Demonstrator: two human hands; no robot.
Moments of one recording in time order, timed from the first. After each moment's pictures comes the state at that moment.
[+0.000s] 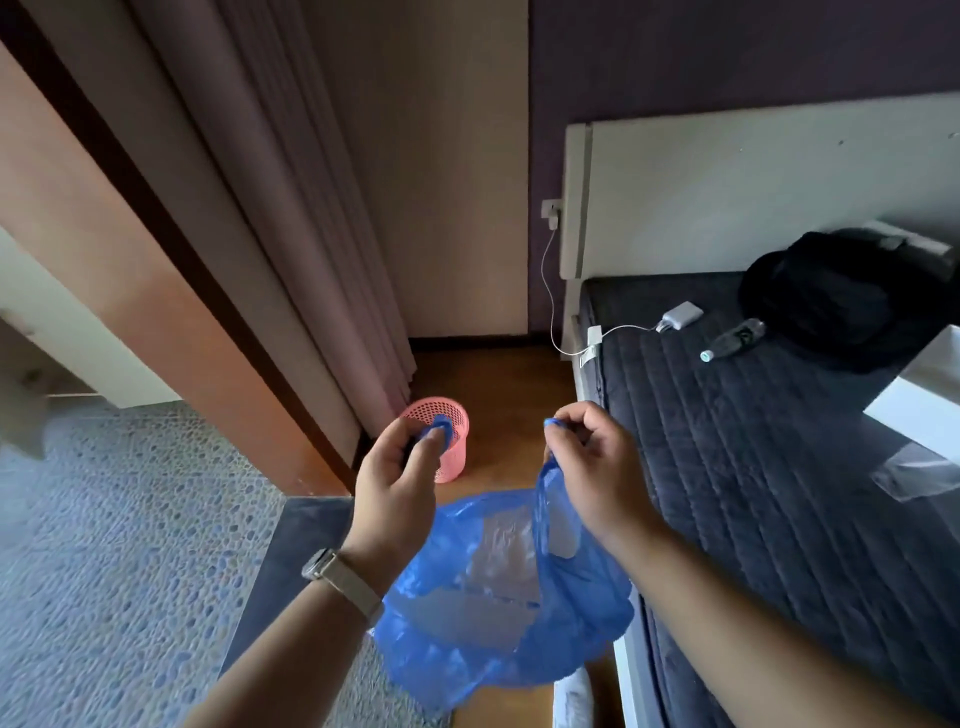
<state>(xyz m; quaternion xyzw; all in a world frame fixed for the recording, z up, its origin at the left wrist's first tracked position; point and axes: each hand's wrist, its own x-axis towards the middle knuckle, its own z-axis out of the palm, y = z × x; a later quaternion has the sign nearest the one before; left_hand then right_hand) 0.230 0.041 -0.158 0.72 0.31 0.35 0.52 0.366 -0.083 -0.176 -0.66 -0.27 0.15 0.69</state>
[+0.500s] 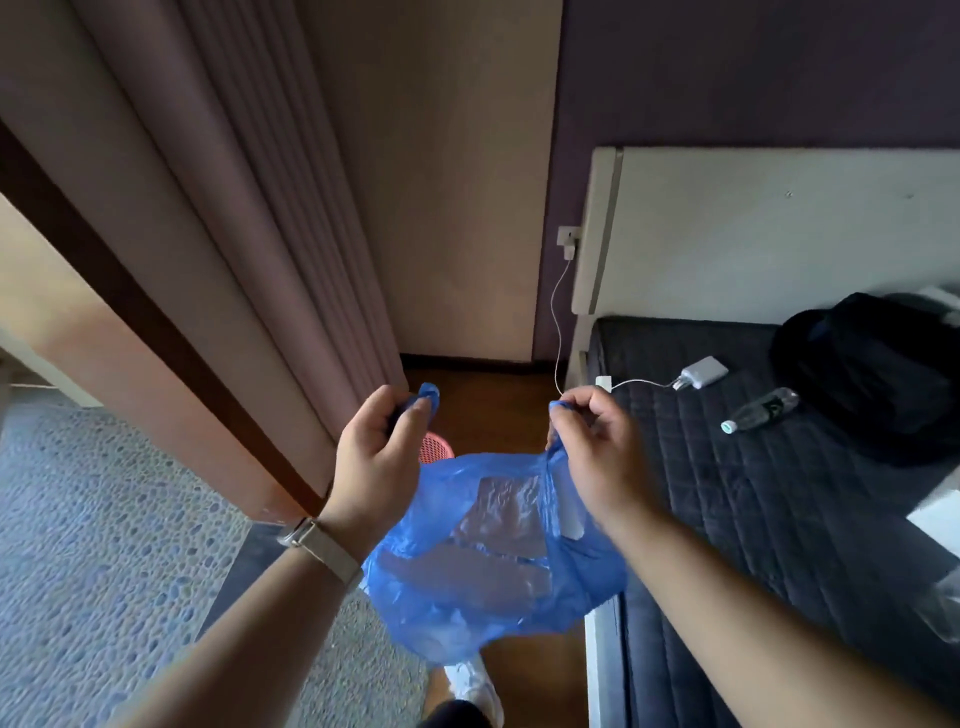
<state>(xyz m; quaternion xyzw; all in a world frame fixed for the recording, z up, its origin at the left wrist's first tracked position) 0.398 0.166 -0.151 0.72 0.32 0.38 0.49 0.547 0.038 -0.171 -0.65 -0.28 0.16 0.69</state>
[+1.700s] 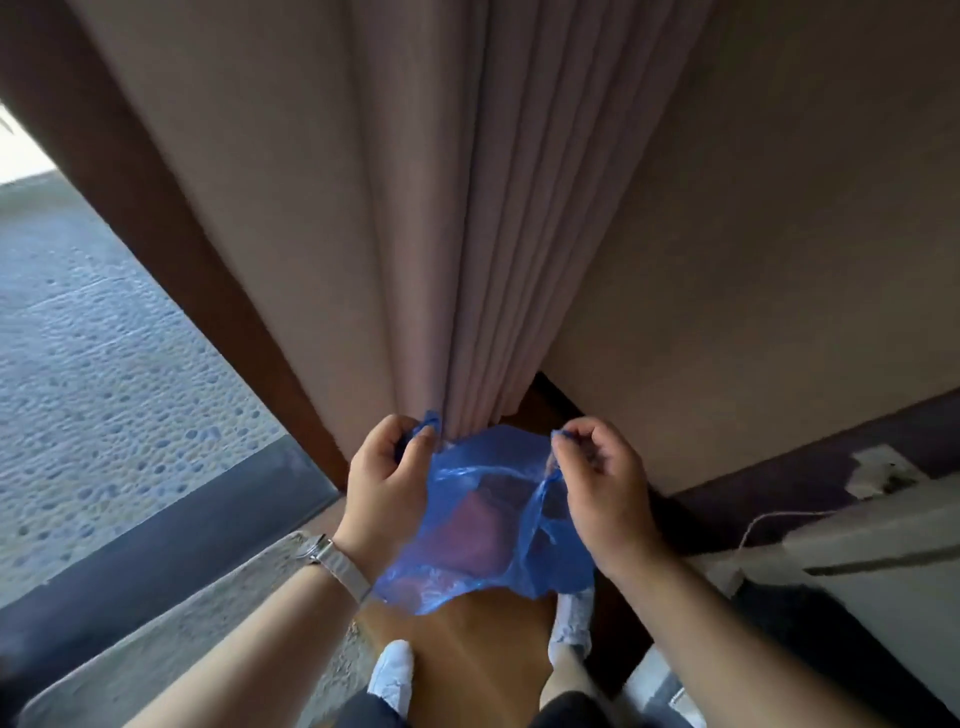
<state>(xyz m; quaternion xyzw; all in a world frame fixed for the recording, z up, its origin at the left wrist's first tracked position) 0.536 0.540 -0.290 0.44 0.62 0.49 0.43 0.735 0.530 -0.265 -0.65 -0.53 0.36 0.41</state>
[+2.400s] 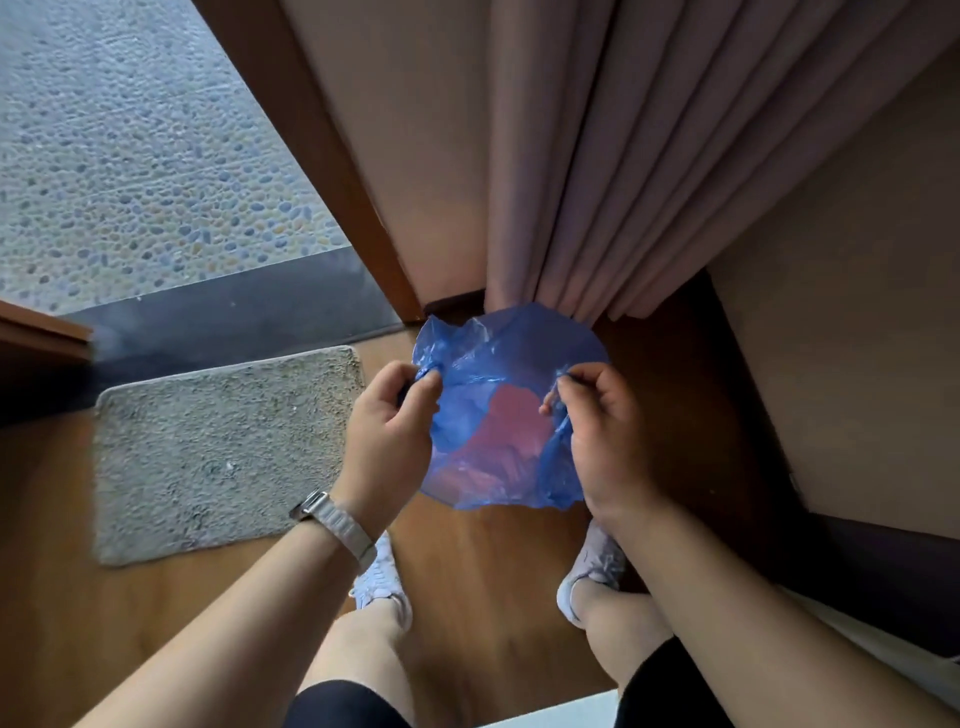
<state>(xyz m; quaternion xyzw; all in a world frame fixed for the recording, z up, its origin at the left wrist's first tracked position) 0.596 0.500 -0.556 0.27 0.73 0.51 0.36 0.757 0.572 -0.568 -0.54 -0.47 0.61 0.35</state>
